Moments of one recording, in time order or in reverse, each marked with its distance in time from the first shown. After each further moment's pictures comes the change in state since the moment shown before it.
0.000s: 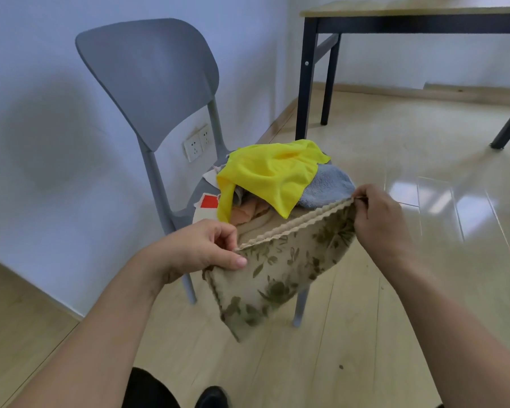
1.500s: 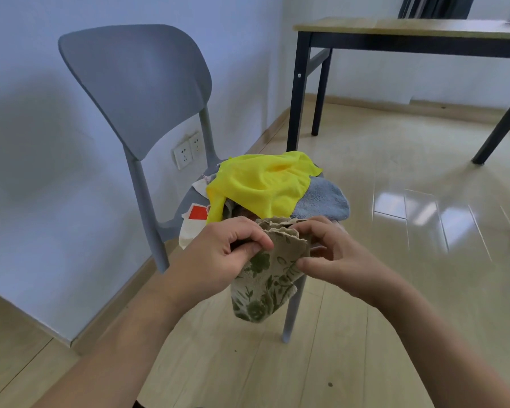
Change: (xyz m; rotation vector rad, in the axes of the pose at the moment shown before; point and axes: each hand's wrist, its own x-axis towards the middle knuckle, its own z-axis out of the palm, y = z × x) left_hand 0.014 0.018 0.033 0.138 0.345 0.543; right_hand -0.029 -0.037 -0.010 0.632 -0.756 -0.050
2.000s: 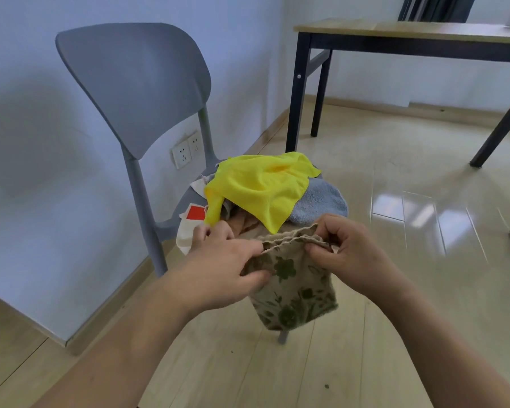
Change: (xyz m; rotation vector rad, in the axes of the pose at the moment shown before) left_hand 0.001 0.019 0.005 0.686 -0.318 -0.268; right_hand 0.007 0.012 -0.010 -0.264 0.318 -0.199
